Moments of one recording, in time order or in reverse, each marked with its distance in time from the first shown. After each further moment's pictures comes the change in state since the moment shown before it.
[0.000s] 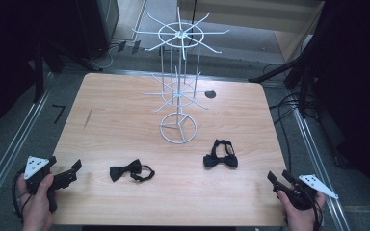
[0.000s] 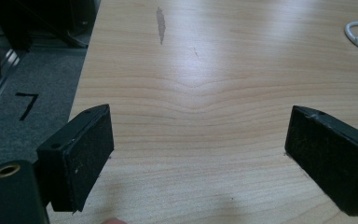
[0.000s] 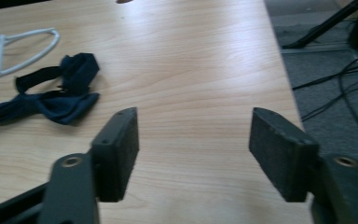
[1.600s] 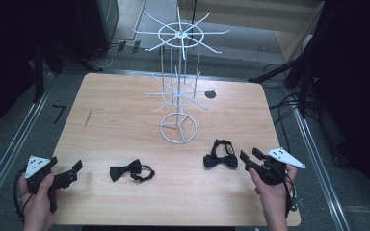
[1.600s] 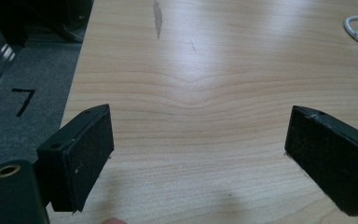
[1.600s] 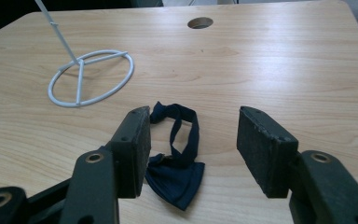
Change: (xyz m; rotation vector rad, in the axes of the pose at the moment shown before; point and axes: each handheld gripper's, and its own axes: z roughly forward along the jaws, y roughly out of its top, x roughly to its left) left arm -0.001 0.000 0.001 0.023 -0.008 0.001; right arm 0.094 0.060 0.040 0.031 0.099 -0.108
